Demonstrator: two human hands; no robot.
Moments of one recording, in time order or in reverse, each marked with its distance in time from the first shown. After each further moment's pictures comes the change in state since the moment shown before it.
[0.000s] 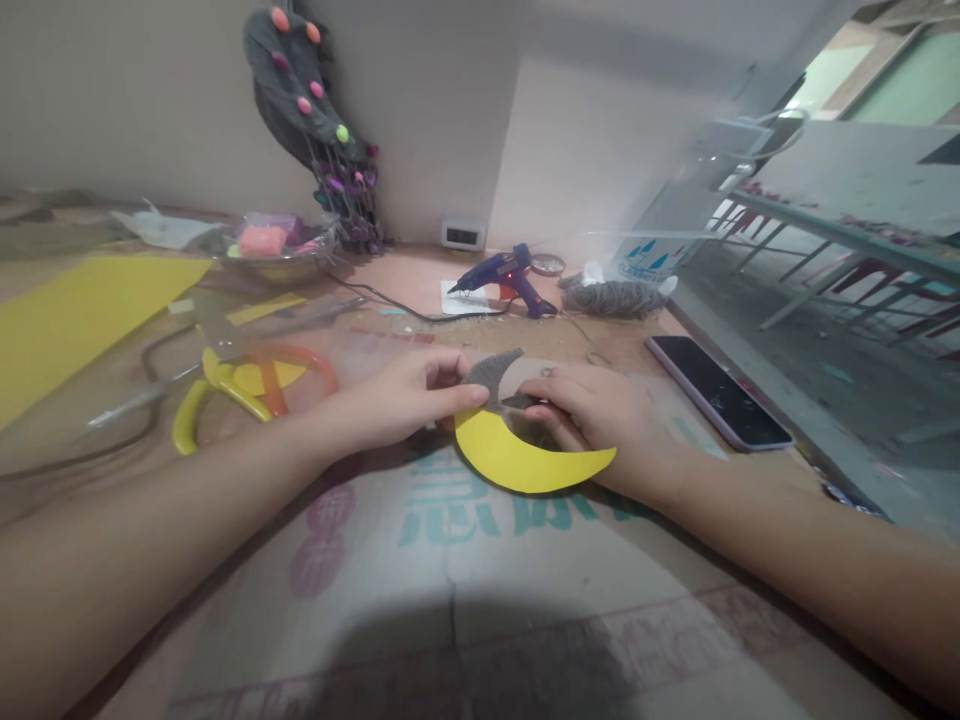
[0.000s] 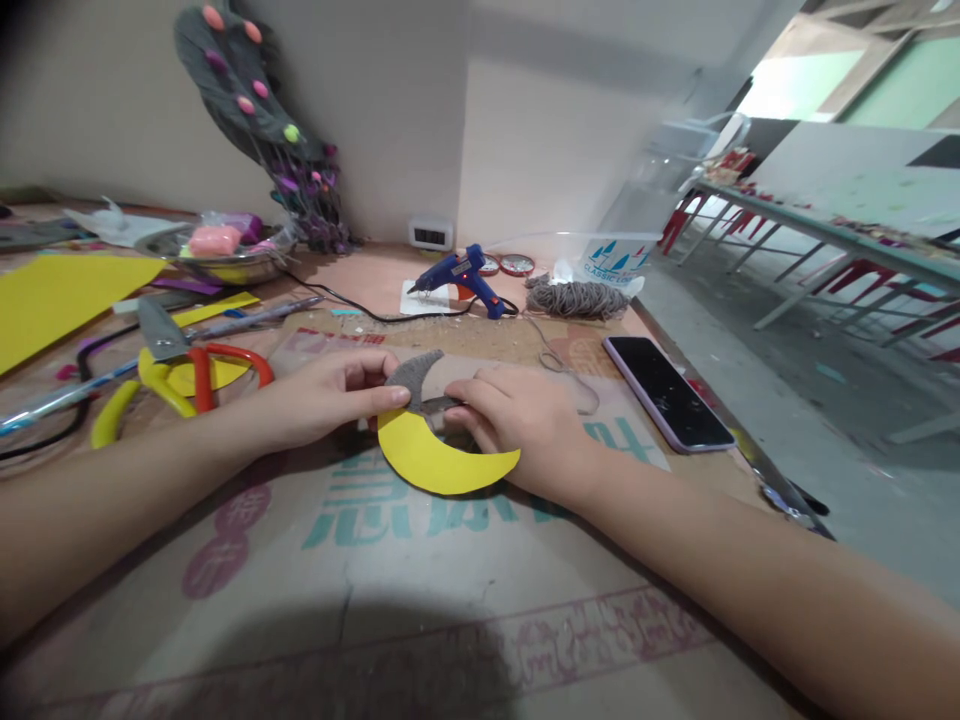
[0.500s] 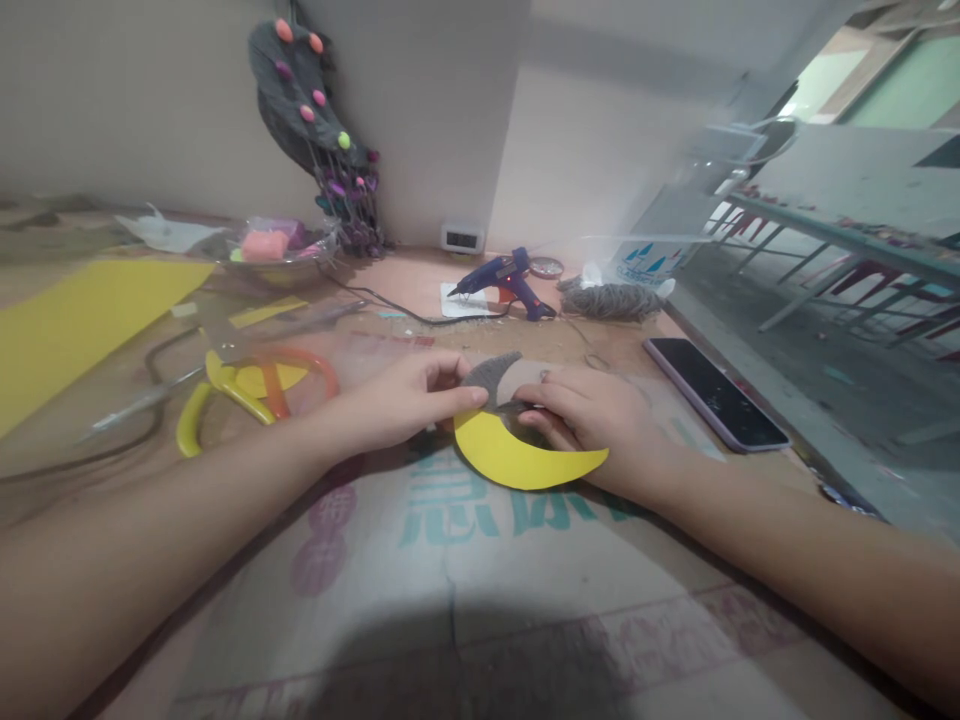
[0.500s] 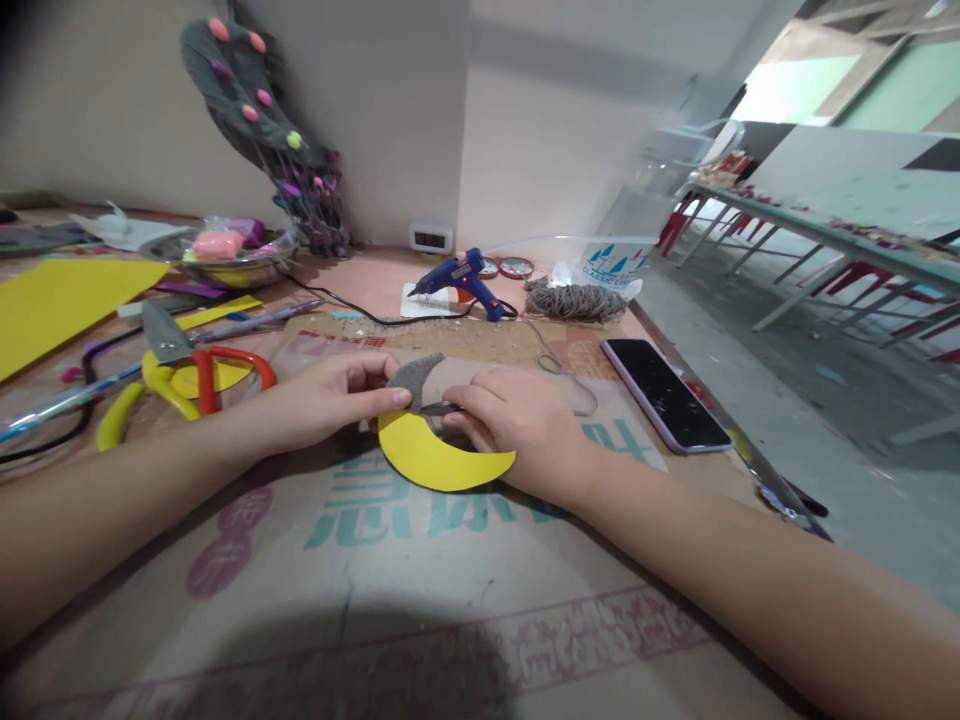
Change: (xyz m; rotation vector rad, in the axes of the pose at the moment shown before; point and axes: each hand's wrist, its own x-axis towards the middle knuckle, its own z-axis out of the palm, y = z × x) left_hand 0.000 0.001 -0.001 0.023 0.005 0.022; right_hand 0.001 -0.002 -0.001 -0.014 -0.024 -0.017
